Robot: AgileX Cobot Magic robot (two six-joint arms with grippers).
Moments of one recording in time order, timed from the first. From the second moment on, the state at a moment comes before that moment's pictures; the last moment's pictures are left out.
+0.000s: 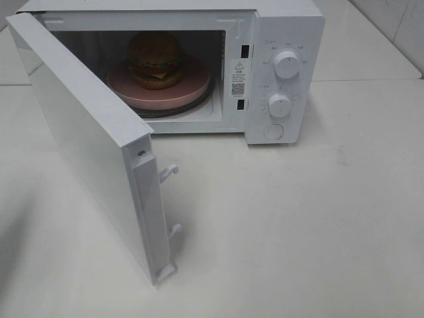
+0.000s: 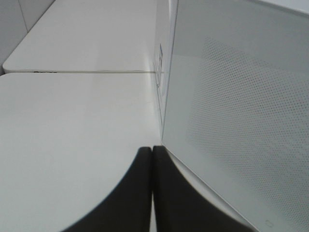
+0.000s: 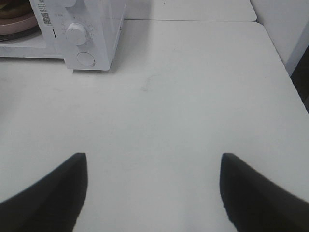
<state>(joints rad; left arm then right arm) 0.01 1.00 -0.19 0.25 -0.43 -0.25 0.05 0.00 -0.50 -0.04 1.00 0.03</state>
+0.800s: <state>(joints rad) -0.17 1.31 -0.31 0.41 -0.60 -0.36 0.05 0.00 -0.50 -0.04 1.00 0.03</state>
